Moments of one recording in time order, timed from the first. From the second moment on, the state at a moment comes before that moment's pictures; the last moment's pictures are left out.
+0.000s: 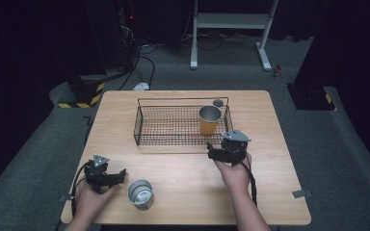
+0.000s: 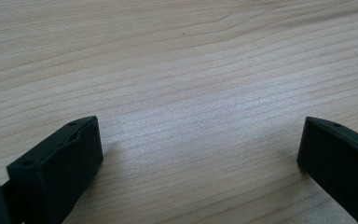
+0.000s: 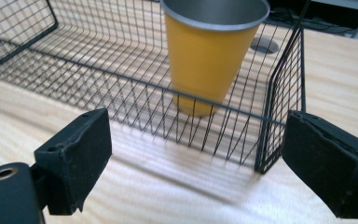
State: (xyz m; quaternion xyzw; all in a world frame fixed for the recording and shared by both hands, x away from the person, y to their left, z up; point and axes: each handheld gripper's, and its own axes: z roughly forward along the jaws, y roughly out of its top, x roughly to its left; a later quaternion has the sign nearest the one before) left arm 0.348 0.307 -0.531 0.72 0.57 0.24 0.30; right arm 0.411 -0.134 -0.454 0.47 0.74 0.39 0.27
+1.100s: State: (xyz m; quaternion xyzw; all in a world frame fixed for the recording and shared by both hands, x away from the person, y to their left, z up) left arm 0.350 0.299 -0.531 0.71 0.59 0.25 0.29; right arm 0.351 -0.176 -0.525 0.50 0.78 0.31 0.23
